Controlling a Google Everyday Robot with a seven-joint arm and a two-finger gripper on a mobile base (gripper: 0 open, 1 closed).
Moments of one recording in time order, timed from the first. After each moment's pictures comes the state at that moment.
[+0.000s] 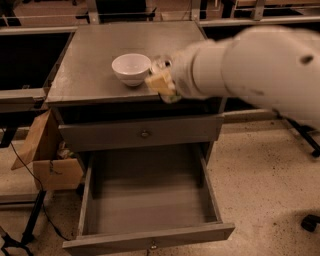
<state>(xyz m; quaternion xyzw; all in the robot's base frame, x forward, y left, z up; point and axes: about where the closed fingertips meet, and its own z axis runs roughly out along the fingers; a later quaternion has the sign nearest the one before) 0.557 -0.016 0.976 -0.40 0.75 0.04 0.52</state>
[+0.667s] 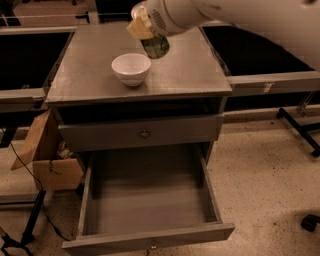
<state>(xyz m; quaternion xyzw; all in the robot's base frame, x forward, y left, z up) 0.628 0.022 1.061 -0.39 0.75 0.03 0.53</state>
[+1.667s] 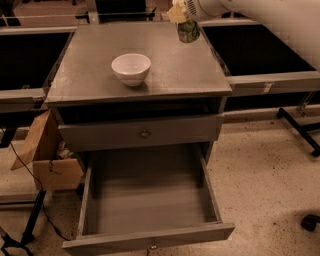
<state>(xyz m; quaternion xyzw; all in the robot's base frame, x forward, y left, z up) 0.754 -0.077 1.050 -0.29 0.79 -0.01 0.54</state>
